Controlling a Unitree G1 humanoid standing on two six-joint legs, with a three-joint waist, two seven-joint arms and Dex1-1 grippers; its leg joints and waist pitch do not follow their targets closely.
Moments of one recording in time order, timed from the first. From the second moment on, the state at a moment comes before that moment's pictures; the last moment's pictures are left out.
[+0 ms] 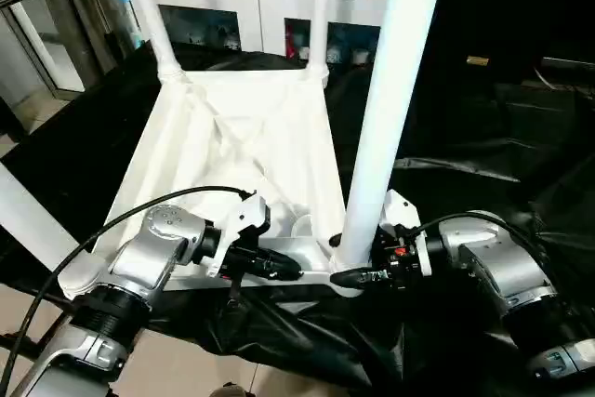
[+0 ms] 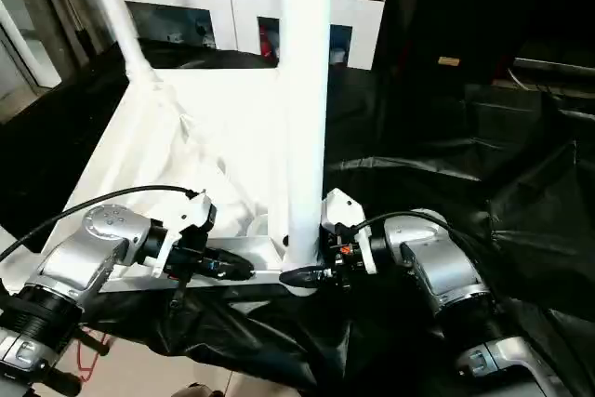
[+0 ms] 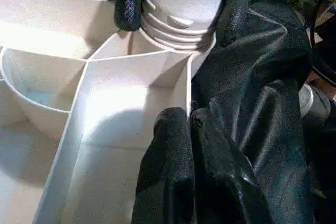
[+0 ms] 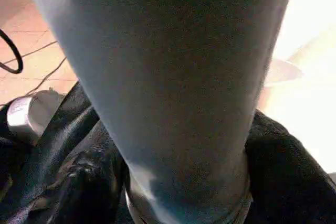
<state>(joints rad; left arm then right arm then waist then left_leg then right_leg) -0.47 0.42 -0.30 0.40 -0.12 0.26 -1.41 -0.43 -0.43 0.28 0.37 0.18 0.18 1.36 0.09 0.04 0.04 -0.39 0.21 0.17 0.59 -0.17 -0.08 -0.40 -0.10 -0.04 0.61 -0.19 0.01</state>
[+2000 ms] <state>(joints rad) -0.42 0.45 -0.35 0.28 -0.13 0.30 -1.34 -0.43 -0.43 0.30 0.38 0.18 0.14 1.36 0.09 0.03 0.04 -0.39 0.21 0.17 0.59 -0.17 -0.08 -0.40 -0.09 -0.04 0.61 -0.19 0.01</state>
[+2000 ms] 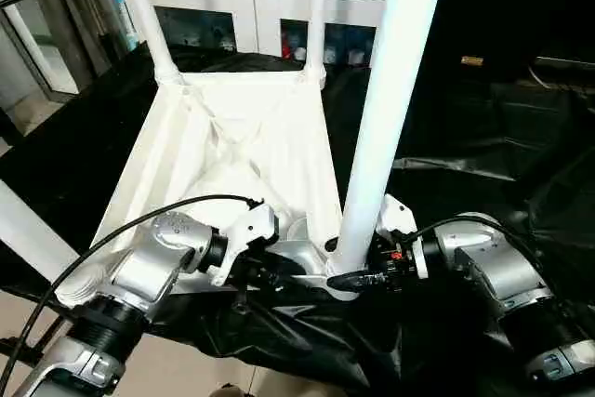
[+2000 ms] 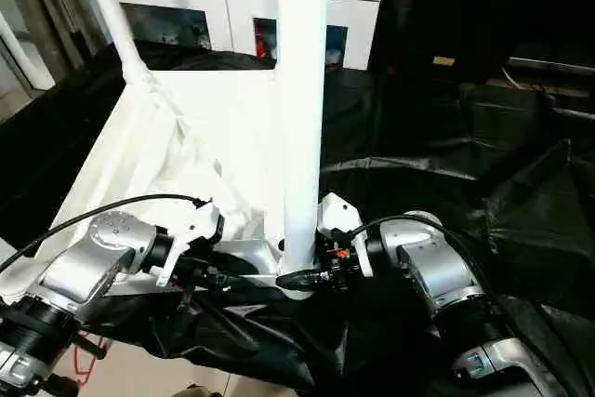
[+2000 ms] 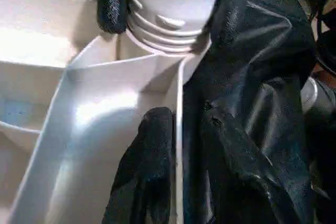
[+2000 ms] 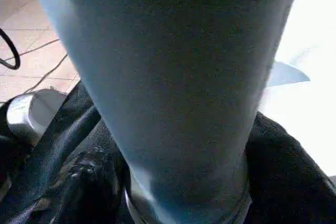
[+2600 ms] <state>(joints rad) -0.39 0.46 -0.34 0.27 -0.14 0.30 -1.31 -0.43 -0.42 0.31 0.37 0.19 0.15 1.35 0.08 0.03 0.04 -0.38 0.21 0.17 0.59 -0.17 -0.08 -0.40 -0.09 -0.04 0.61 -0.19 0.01</state>
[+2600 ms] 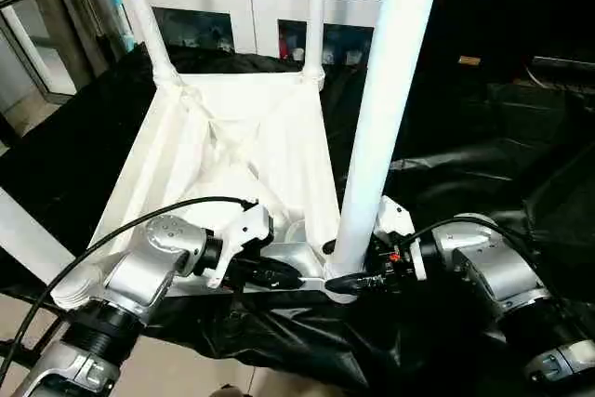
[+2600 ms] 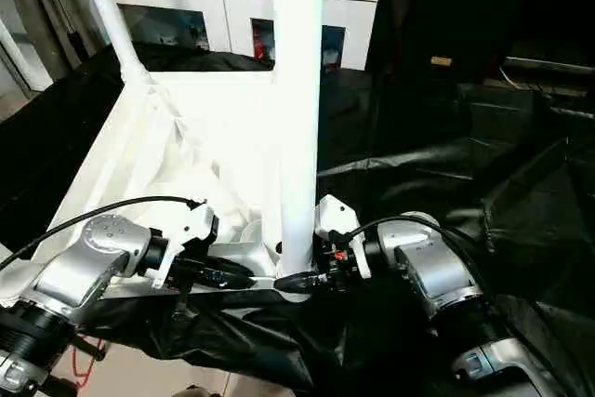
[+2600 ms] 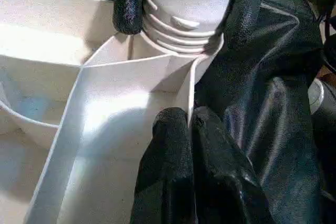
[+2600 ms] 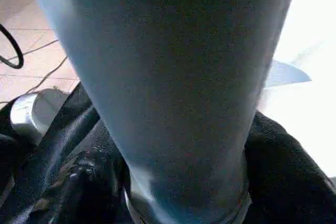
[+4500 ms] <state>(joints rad) -0.49 0.42 -0.35 0.40 -0.10 0.24 -1.38 -0.42 -0.43 0.29 0.37 0.19 0.17 1.32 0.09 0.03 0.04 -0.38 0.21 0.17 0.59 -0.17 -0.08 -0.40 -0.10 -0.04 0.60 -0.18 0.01</state>
